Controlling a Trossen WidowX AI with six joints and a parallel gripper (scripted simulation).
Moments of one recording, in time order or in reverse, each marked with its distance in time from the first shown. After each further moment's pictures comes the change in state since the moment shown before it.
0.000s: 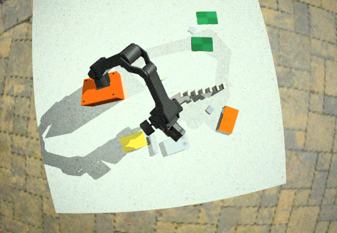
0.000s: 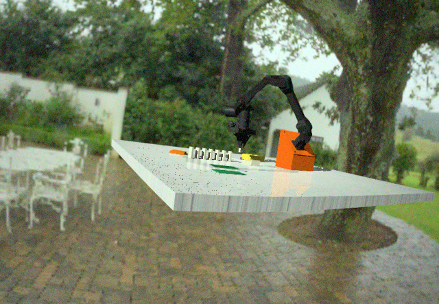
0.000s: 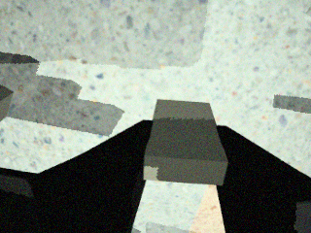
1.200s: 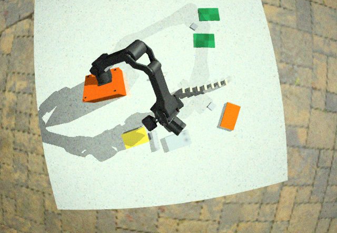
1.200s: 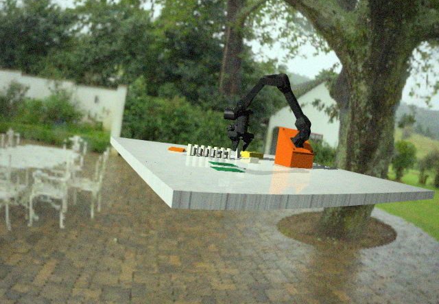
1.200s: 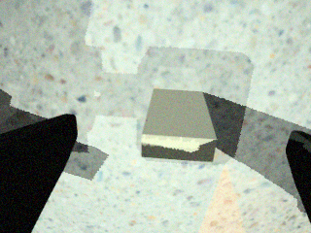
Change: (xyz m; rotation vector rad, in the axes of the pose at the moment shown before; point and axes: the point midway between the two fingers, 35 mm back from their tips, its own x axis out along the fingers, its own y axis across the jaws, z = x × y) arm 0.036 -0.002 0.001 -0.008 -0.032 0.007
